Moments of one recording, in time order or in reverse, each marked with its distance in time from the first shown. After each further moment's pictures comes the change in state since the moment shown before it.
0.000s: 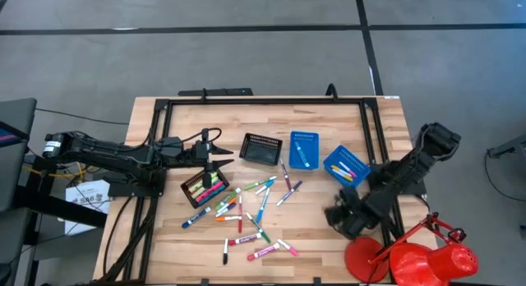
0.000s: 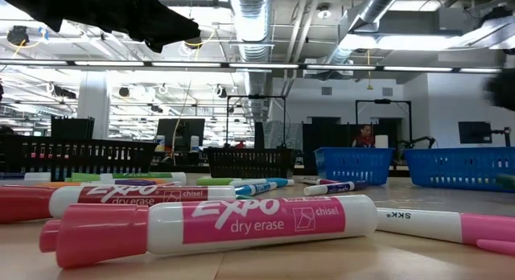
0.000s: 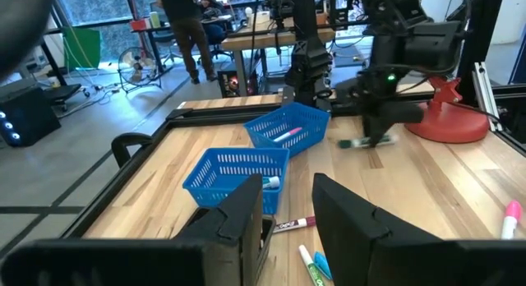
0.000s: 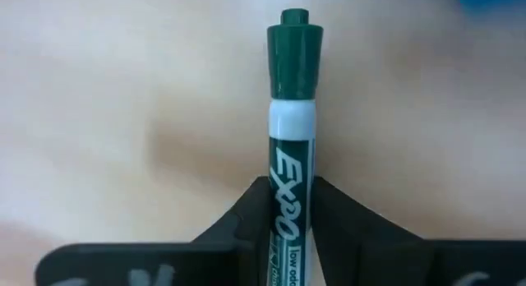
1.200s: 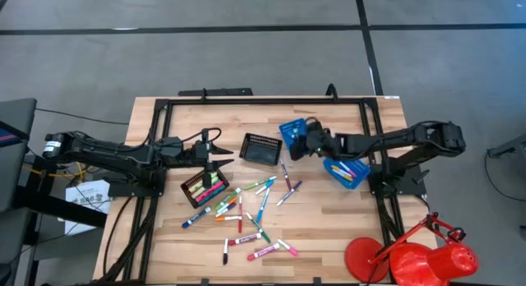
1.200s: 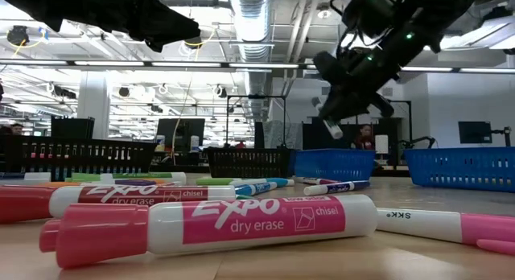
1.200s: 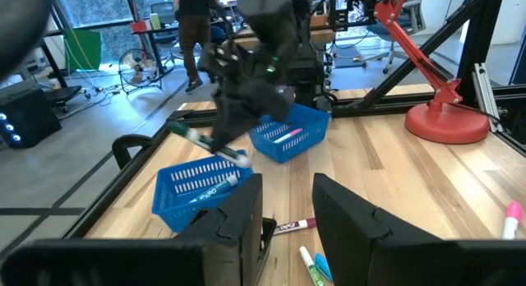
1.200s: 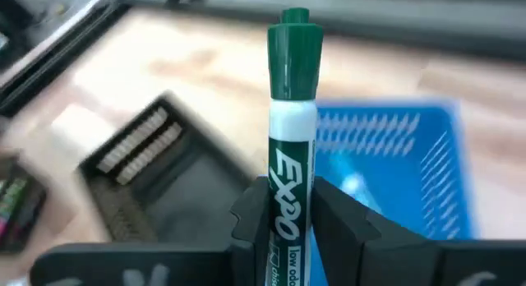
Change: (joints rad) left arm 0.000 0.000 0.000 0.004 0.000 0.003; right arm -0.935 -0.102 0.002 0.722 0.255 -1.341
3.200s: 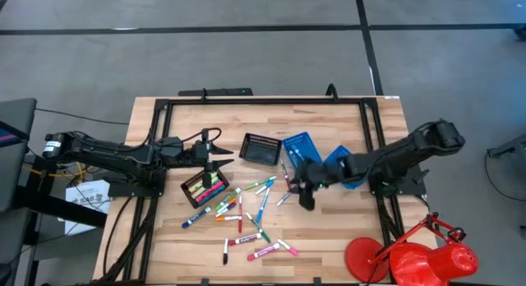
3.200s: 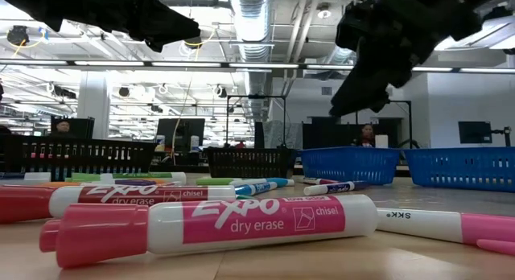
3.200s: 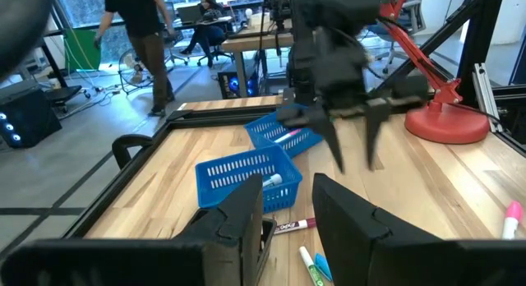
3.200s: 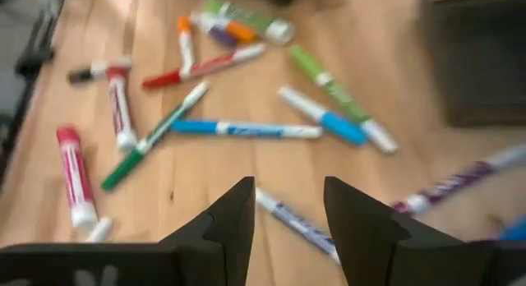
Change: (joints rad) left arm 0.000 0.000 0.000 0.000 0.000 -0.001; right arm 0.343 0.041 0.001 0.029 -0.398 -0.346
